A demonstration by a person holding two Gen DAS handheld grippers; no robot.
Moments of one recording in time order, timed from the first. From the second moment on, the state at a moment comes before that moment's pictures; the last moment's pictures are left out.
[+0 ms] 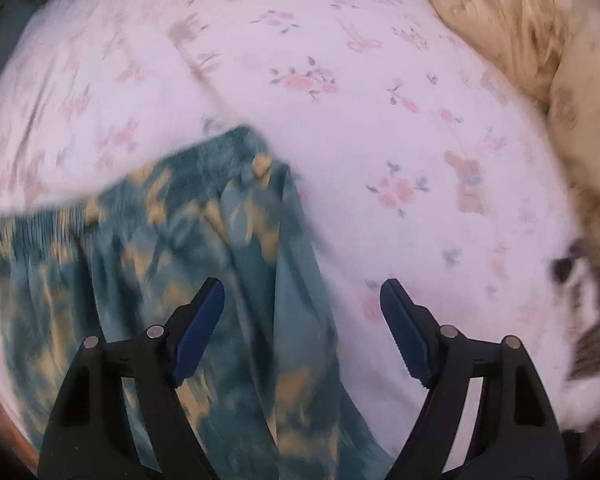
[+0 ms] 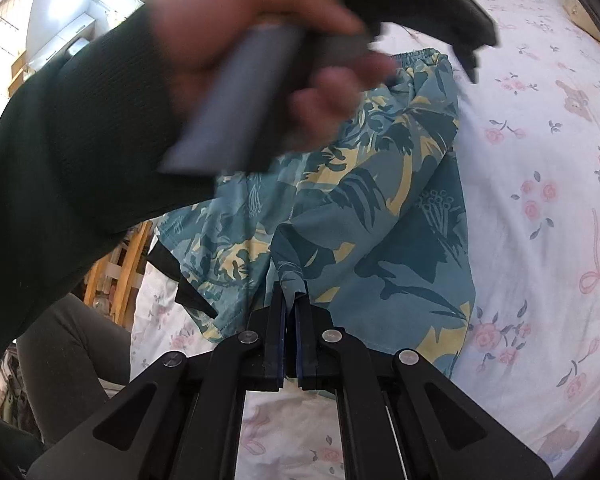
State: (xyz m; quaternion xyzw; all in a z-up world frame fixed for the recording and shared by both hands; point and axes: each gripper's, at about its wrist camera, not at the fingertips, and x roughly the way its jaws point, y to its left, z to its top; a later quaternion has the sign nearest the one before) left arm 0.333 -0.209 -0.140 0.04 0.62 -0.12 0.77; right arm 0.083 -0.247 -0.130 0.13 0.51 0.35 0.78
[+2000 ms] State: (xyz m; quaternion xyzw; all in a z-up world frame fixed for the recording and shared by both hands) left arm 0.150 0.200 -0.164 -0.05 0.65 -0.12 0.75; right arm 0.089 -0.009 -0.120 0.12 0.53 0.38 0.75
